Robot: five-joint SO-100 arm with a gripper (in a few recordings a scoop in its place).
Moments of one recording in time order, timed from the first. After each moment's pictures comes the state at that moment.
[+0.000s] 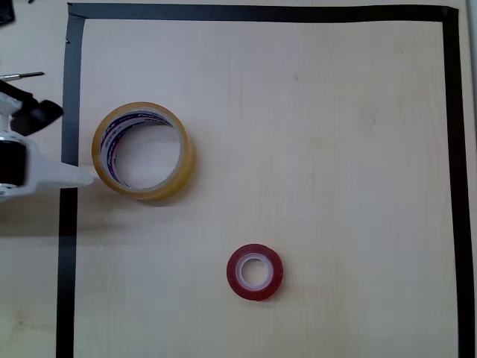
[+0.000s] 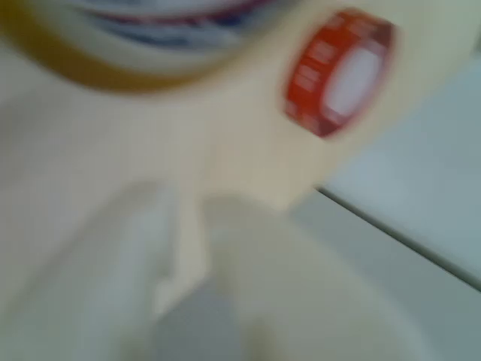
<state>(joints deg) -0.4 175.7 154.3 63.9 -2.0</state>
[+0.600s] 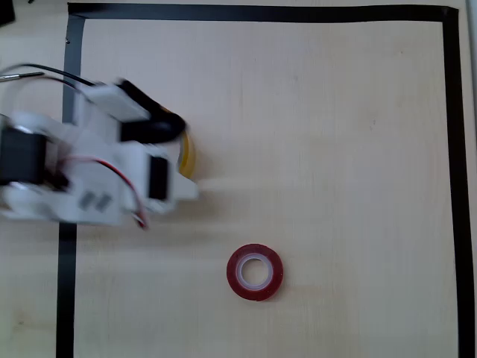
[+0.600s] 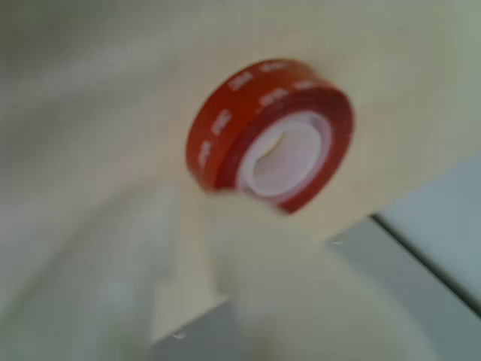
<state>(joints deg) 4.0 100.2 110.5 48.1 -1.1</state>
